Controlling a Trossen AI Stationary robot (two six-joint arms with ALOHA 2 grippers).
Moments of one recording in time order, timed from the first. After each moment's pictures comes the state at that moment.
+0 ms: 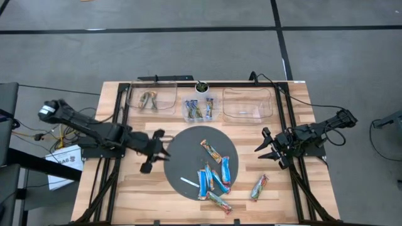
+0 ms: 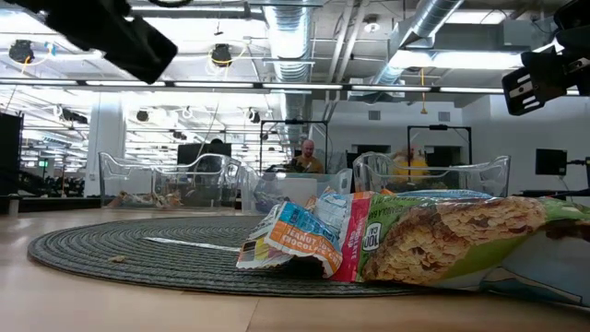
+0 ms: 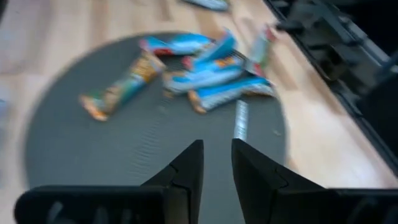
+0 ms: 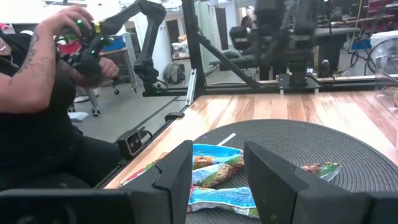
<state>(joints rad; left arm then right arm) -0.32 0.98 0.60 -0.21 0.00 -0.09 0.39 0.05 0.01 -0.01 0.00 0.11</state>
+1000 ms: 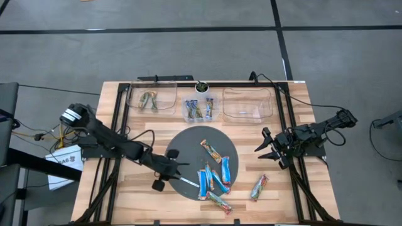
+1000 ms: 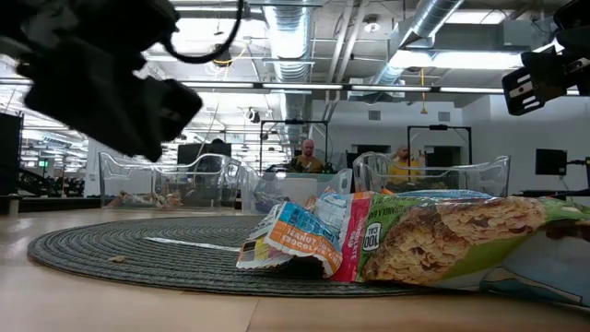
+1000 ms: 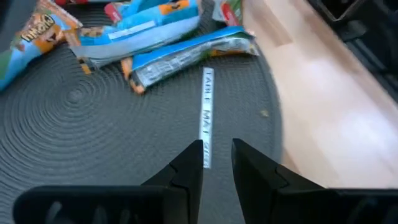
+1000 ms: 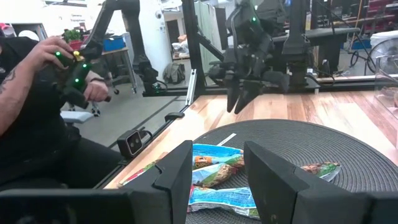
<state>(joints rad) -0.44 1.48 0.62 0.15 -0.01 -0.08 0.39 0.05 0.01 -0.01 0.00 0.11</state>
